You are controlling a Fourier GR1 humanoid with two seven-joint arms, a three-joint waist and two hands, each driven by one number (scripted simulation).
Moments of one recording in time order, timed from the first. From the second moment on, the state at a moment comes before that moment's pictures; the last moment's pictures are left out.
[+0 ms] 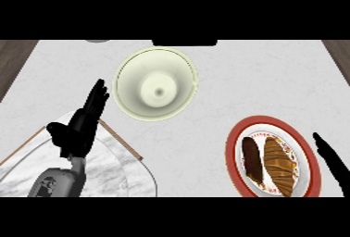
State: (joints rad) left arm -0.16 0.19 -0.14 -1.51 0.08 0.17 0.06; right arm 0.38 -0.38 0.05 -2.08 0.25 0.00 0.36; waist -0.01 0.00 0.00
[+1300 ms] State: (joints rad) left arm -0.14 0.11 -0.09 -1.53 0.00 0.11 0.07; right arm 0.28 -0.19 -0.02 -1.72 0.34 0.01 0.13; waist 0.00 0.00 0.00
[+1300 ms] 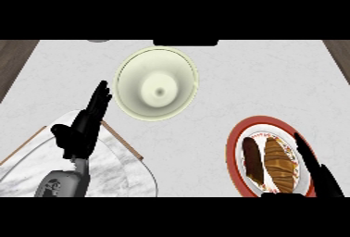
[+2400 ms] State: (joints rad) left arm -0.15 0.08 -0.06 -1.53 -0.03 0.09 0.08; right arm 0.21 -0.22 0.05 -1.57 0.55 0.03 -0.01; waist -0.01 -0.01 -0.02
